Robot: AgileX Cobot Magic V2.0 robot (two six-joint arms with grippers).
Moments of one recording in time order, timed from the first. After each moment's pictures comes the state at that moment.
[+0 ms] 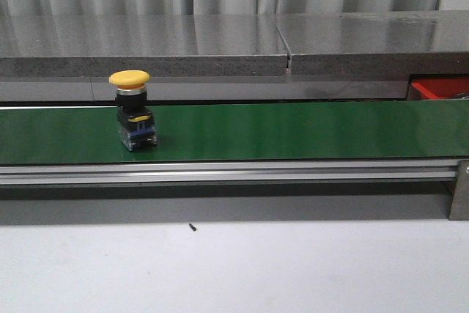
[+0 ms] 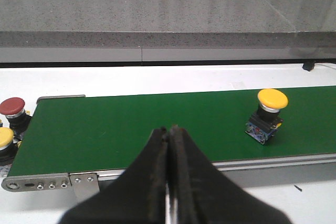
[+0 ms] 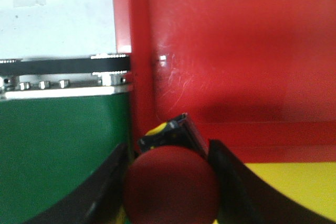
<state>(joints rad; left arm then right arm) -0.03 0.28 -0.52 -0.22 0.61 0.13 -0.28 1.93 -1.67 0.15 1.07 -0.19</state>
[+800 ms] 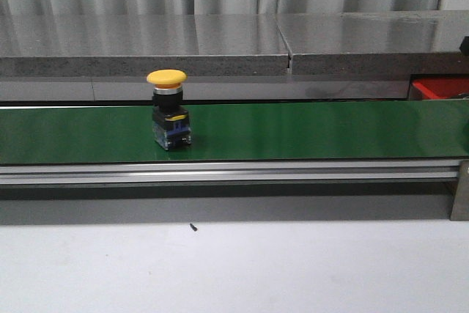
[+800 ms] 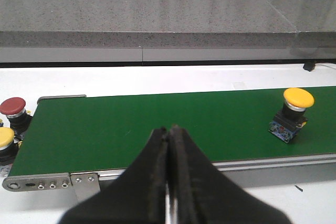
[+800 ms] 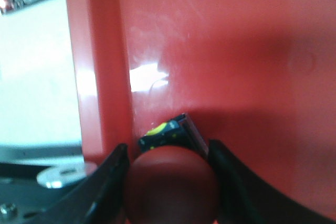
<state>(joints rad) -0.03 0.28 -0.52 -0.22 0.61 0.13 -0.28 2.12 -1.75 0.17 0.88 -0.19</state>
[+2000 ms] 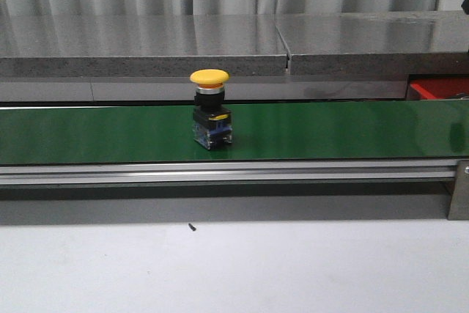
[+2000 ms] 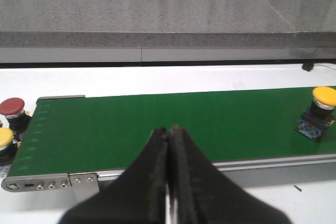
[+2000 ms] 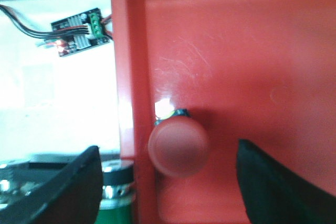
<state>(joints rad) -0.03 0.28 -0.52 -0.22 0.61 0.13 -0.27 1.99 -1.74 0.20 0.87 -0.20</state>
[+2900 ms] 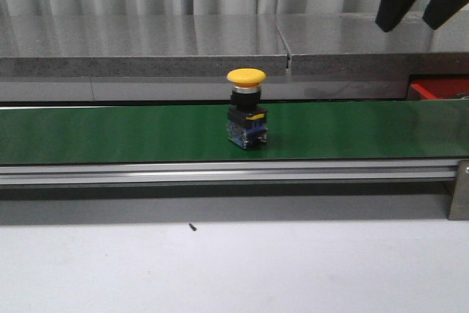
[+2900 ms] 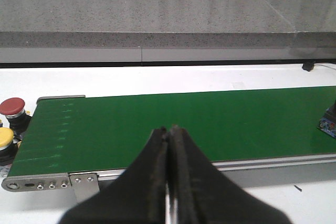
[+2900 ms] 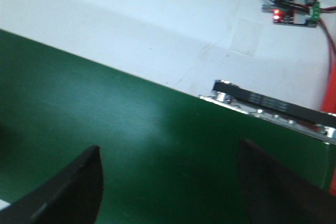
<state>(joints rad) -0.03 0.28 -0.52 -0.22 0.61 0.13 0.10 1.69 -1.50 0.20 0.93 -0.26</state>
